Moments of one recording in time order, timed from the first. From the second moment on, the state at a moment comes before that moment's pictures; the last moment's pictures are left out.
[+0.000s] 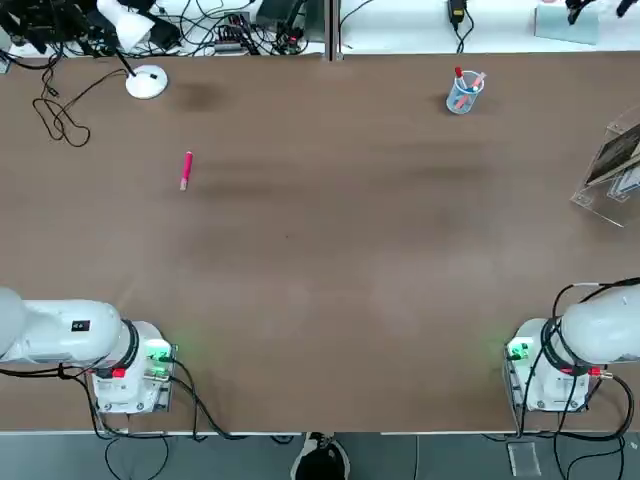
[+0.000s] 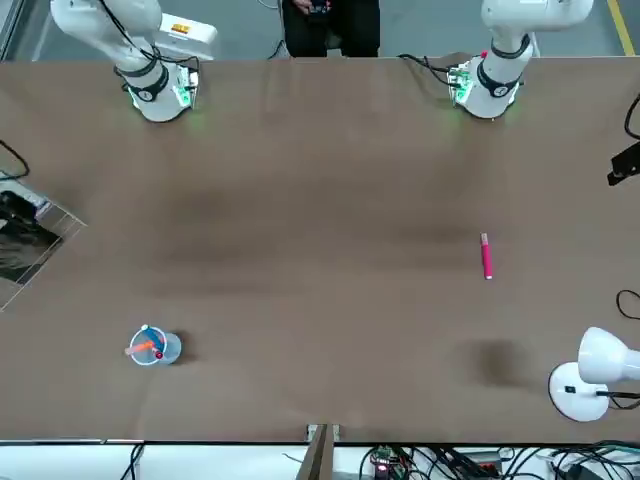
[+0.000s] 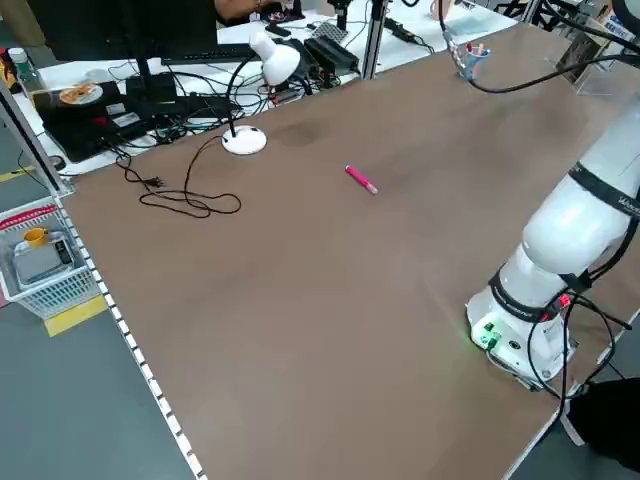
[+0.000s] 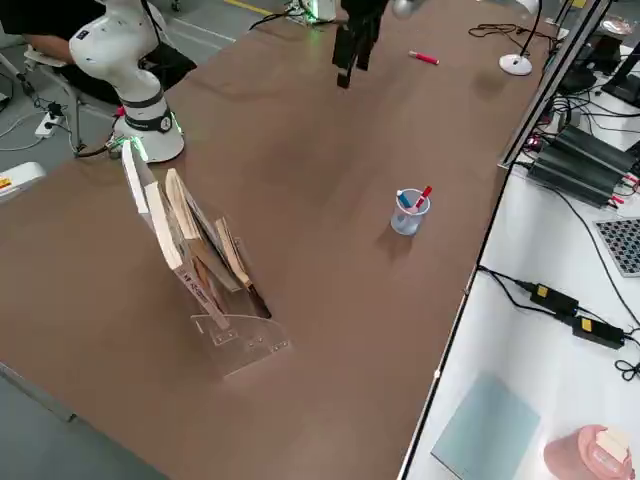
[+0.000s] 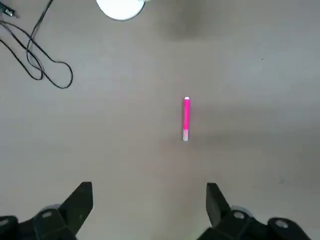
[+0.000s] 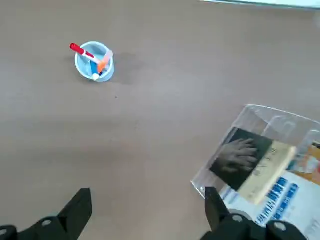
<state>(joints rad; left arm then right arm) 0.01 -0.04 0.02 -1.64 -0.02 1.61 0.05 0.05 0.12 0.01 -1.42 -0.15 1.57 0.02</state>
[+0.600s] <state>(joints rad) 0.01 -0.04 0.02 -1.64 -0.02 1.62 0.05 0.05 0.08 0.03 -1.42 -0.15 1.55 0.03</state>
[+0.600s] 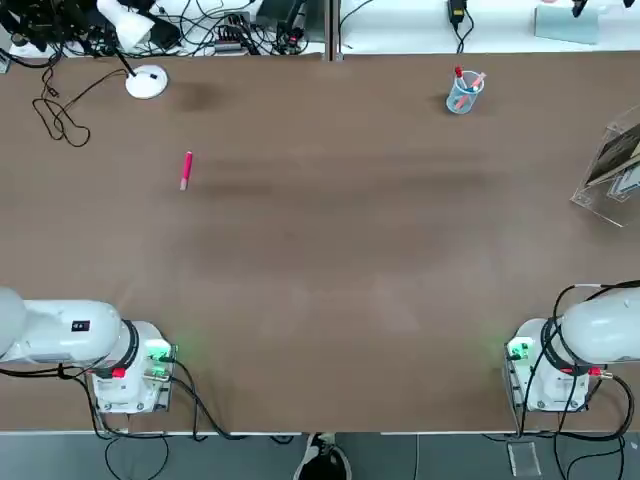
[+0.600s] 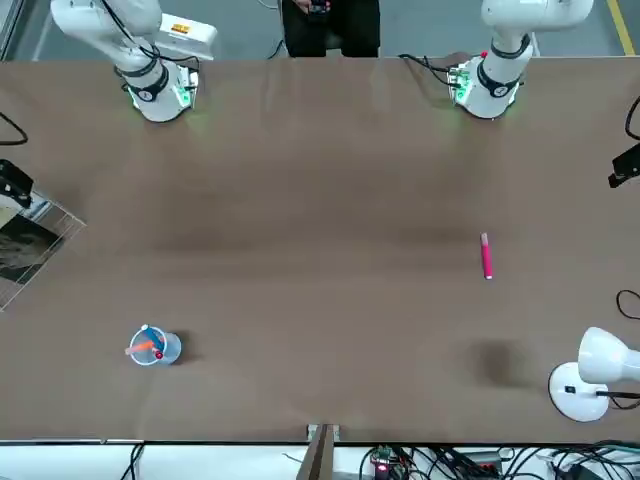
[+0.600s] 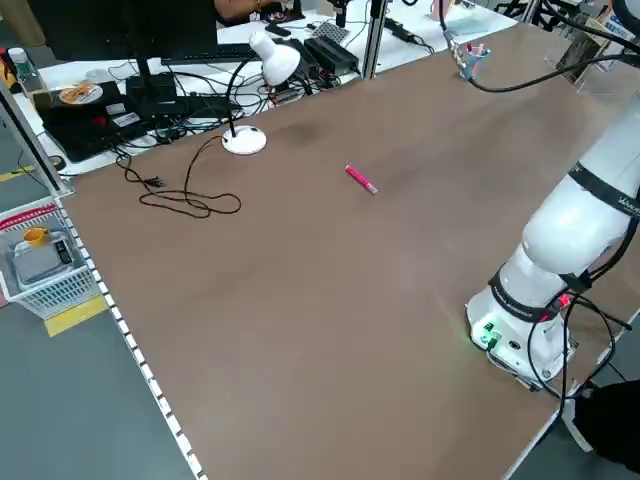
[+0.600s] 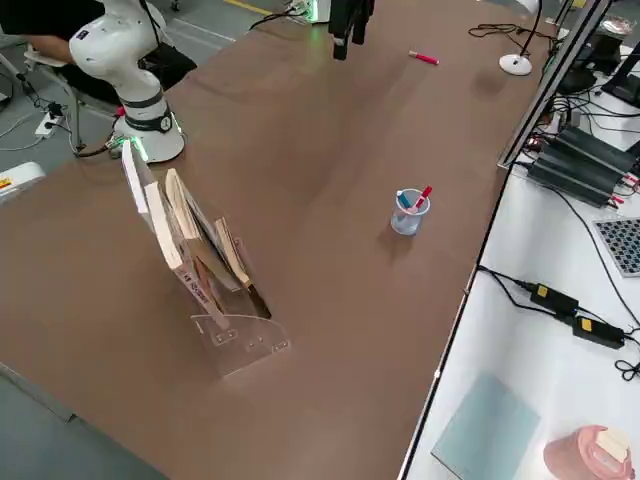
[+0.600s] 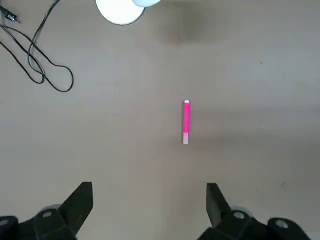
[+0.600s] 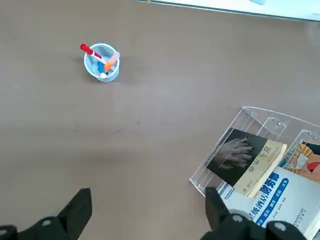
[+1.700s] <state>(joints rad) 0.01 -0.04 0.01 -1.64 -0.02 1.62 0.05 0.05 0.07 0.01 -1.47 -0.04 1.60 -0.04</state>
